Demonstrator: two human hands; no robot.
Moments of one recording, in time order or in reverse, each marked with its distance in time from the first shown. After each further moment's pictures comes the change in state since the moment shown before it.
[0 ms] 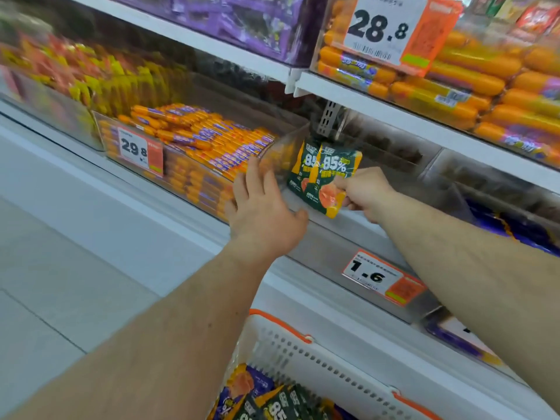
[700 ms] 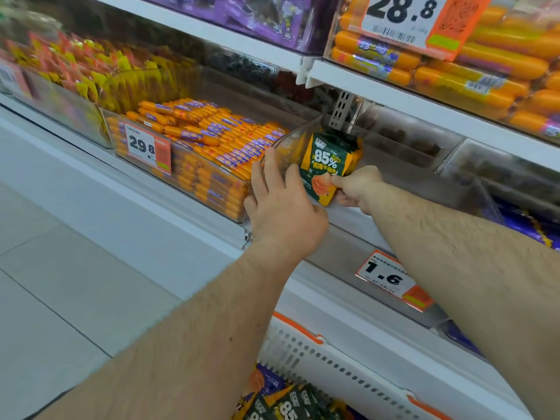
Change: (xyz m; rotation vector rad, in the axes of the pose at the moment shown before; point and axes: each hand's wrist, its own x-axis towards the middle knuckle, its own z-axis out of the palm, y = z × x) left_hand -0.002 0.015 0.001 -0.069 -0.008 0.014; right_hand 0.032 0.004 0.033 0.012 0.036 0.126
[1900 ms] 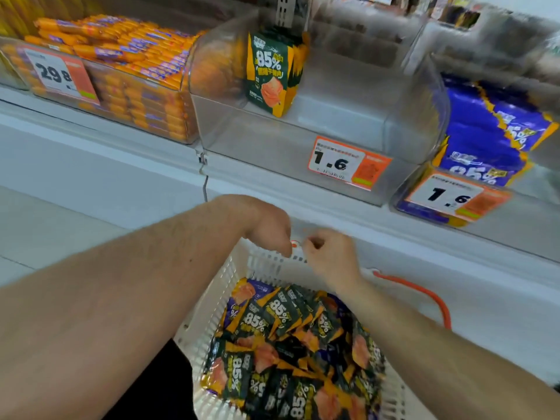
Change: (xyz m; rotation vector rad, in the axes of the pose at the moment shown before) left_hand -0.068 -0.011 0.047 0.603 -1.238 0.360; right_hand -0.192 0.228 0.011 -0.250 -0.021 -0.195
